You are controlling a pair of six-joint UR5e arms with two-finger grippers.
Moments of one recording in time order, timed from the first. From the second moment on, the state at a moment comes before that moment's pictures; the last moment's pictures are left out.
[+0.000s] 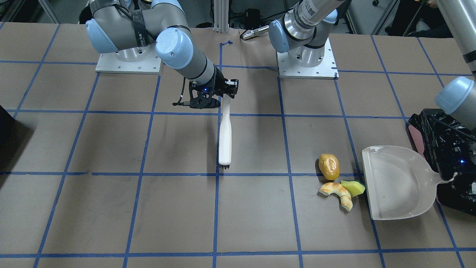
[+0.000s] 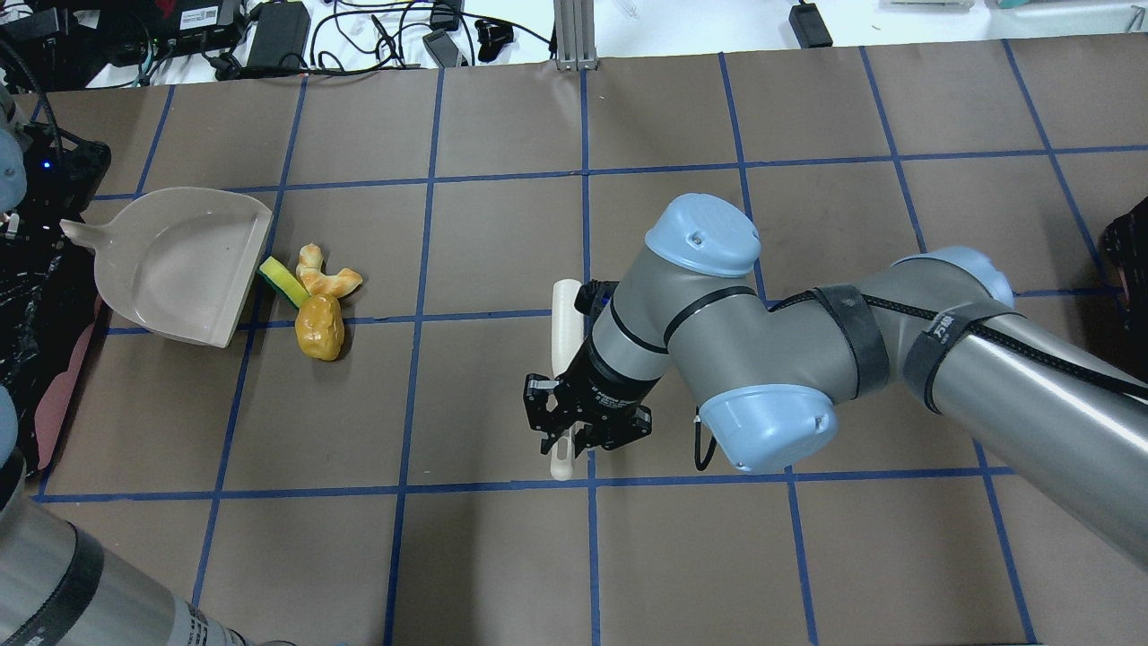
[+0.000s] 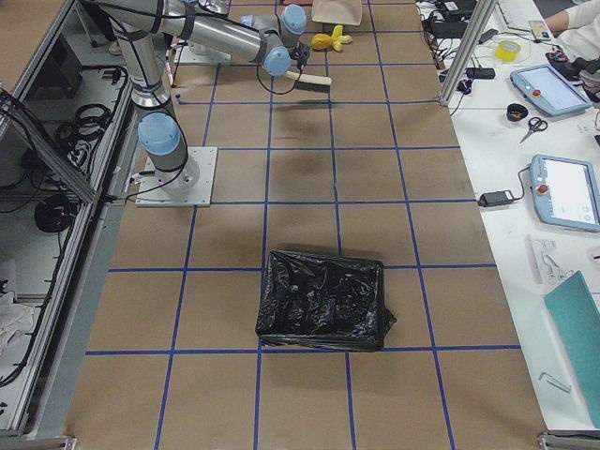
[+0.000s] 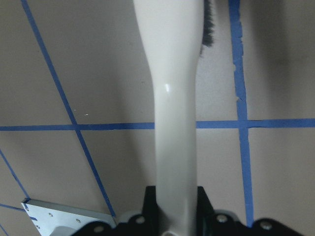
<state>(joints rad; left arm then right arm) -1.05 -2.05 -1.51 -1.05 1.85 2.17 1.92 -1.46 2.03 -2.02 -1.05 0.48</state>
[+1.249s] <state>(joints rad) -1.05 -2.09 -1.57 -1.00 1.88 2.10 2.06 -1.16 1.80 -2.48 -0.98 1.07</state>
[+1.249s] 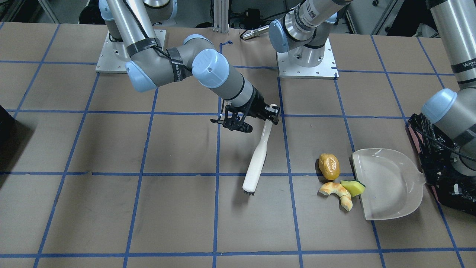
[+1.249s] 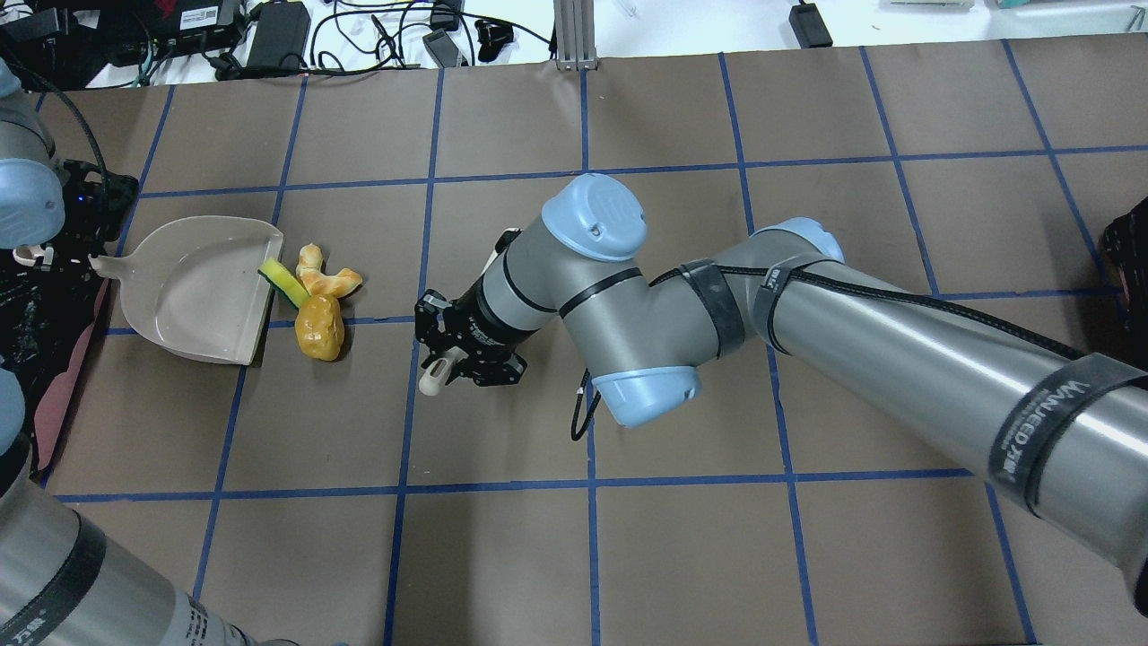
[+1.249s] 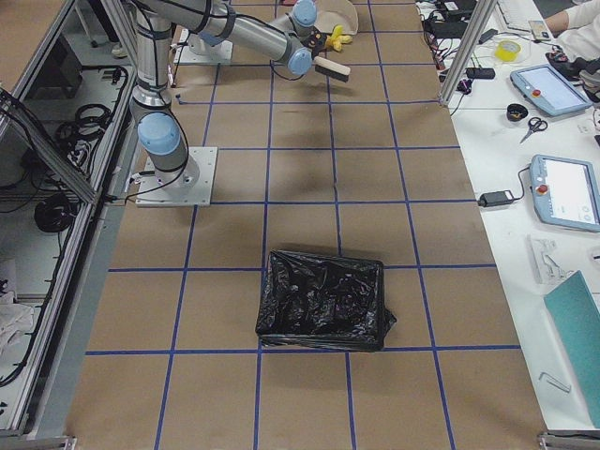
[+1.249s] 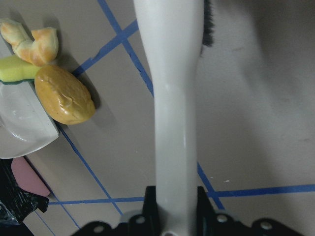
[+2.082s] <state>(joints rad) -1.06 -2.08 -1.60 -0.93 1.87 2.11 2.29 -0.89 1.45 -2.48 -1.24 1.40</state>
